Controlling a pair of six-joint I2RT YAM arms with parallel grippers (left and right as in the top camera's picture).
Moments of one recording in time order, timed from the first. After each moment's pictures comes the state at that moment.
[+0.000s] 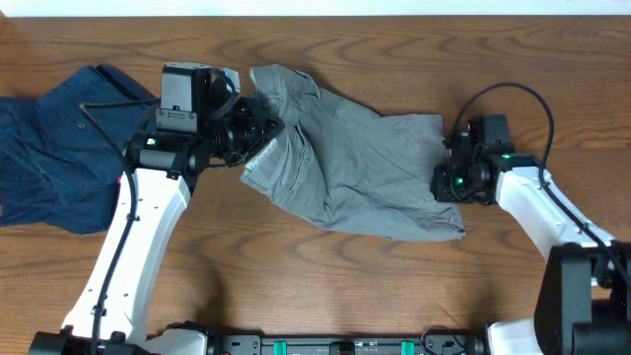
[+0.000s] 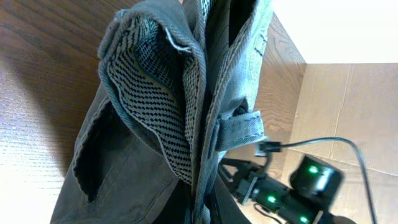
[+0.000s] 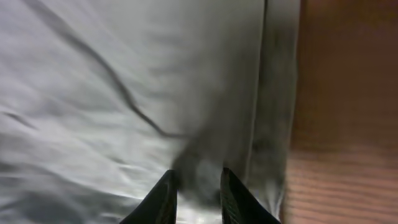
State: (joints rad) left arm -0.15 1.42 1.23 -0.67 0.59 -0.82; right arm 0.06 1.64 0.88 -0.58 -0.21 0.09
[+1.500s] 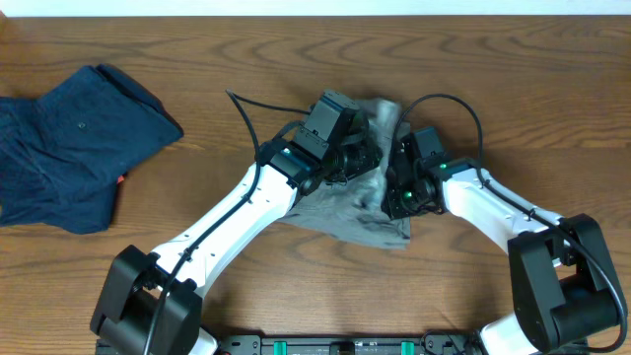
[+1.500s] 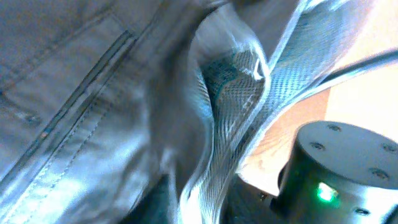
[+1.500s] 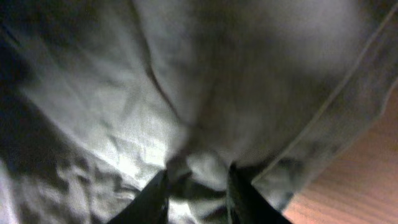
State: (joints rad) left arm -0.64 1.65 1.23 -0.40 0.33 -1.01; right arm 0.34 1.72 0.91 -0.59 -0.25 0.19
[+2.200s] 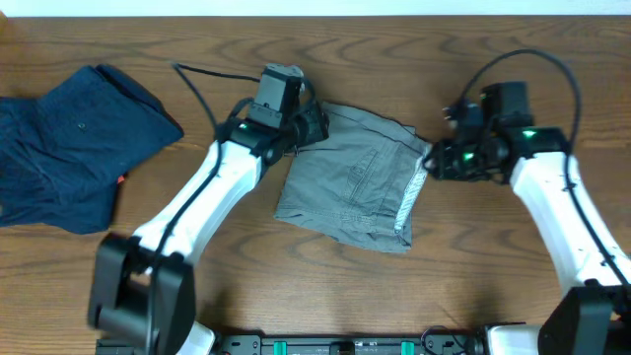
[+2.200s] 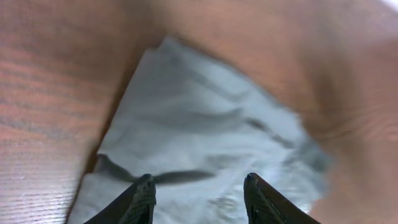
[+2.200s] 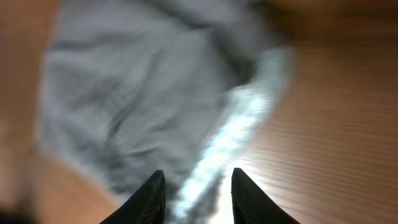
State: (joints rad) left arm -0.41 1.72 1.24 -0.43 0.19 -0.65; right arm 0.11 1.54 1.13 -0.85 -0.42 0.11
